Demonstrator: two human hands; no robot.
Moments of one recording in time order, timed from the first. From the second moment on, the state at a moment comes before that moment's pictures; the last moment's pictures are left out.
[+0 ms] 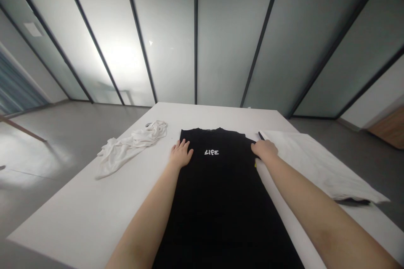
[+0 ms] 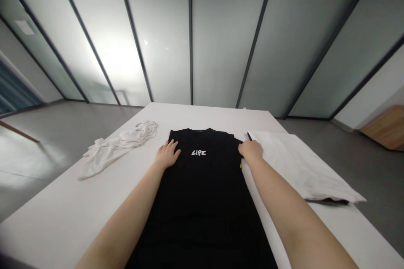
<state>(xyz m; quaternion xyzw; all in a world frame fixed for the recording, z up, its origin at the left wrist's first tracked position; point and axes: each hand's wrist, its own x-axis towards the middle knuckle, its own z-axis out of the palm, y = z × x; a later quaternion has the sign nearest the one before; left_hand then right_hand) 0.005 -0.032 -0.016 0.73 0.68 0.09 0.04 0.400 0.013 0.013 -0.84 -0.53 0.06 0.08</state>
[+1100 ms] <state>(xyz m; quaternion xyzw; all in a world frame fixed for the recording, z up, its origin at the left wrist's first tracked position) 0.003 -0.031 -0.017 0.73 0.67 0.11 0.04 0.335 -0.005 0.023 -0.69 -0.72 0.06 0.08</state>
